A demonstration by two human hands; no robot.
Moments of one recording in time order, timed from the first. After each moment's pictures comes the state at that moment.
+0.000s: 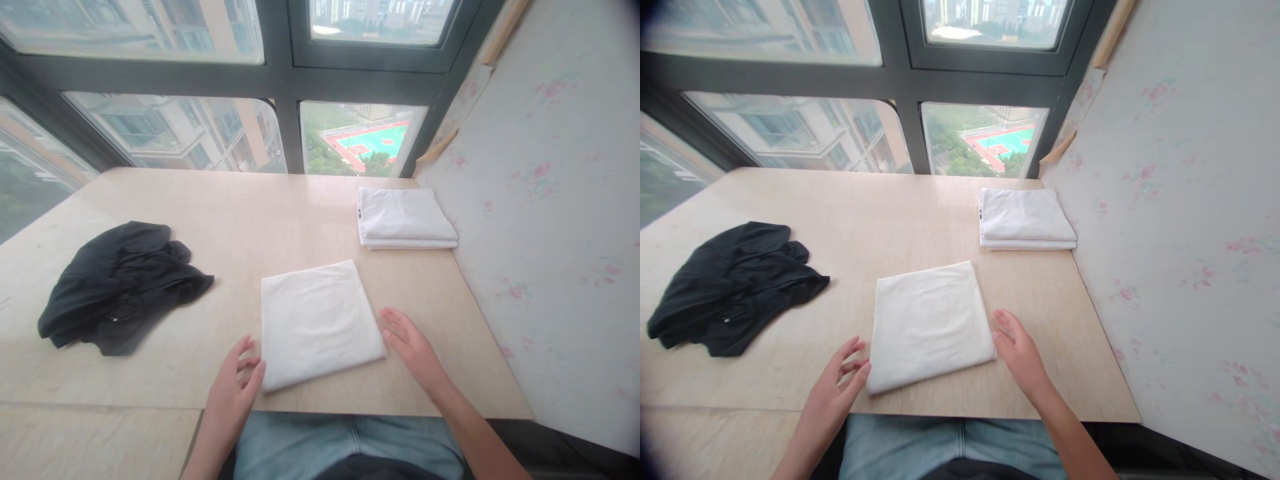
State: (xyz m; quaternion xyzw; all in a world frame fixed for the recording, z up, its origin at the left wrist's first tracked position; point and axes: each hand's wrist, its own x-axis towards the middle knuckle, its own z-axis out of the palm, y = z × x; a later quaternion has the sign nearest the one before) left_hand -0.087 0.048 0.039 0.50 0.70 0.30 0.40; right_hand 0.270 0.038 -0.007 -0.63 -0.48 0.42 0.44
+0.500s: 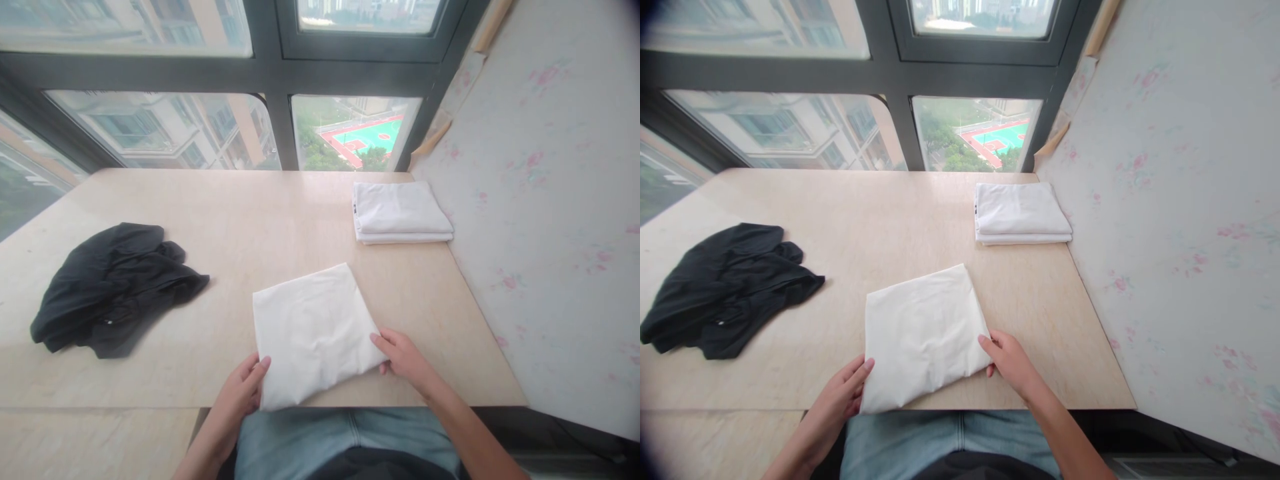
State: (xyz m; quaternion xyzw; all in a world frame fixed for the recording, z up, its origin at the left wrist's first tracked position) left_hand -0.067 0.045 0.053 0.32 0.67 0.24 0.63; right_hand 0.254 0.035 0.028 -0.63 -0.42 0.60 0.27
